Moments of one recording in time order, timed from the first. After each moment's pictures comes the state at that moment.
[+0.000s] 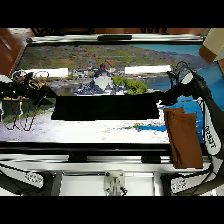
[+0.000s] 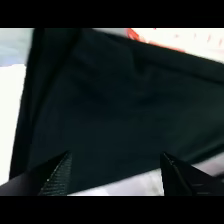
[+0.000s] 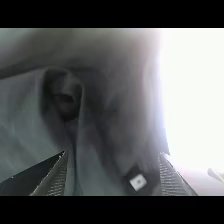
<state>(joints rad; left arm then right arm) 0.32 -1.73 1.47 0.89 -1.41 -1.37 -0.08 -1.68 1.39 -1.17 1.19 1.37</state>
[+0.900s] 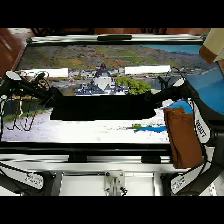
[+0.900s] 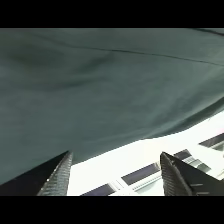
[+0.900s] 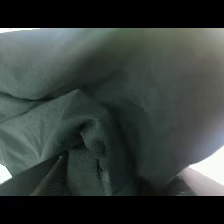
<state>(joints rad) 0.21 -1.73 1.48 0.89 -1.49 -1.37 -0.05 -1.84 1.39 -0.88 1.21 1.33</state>
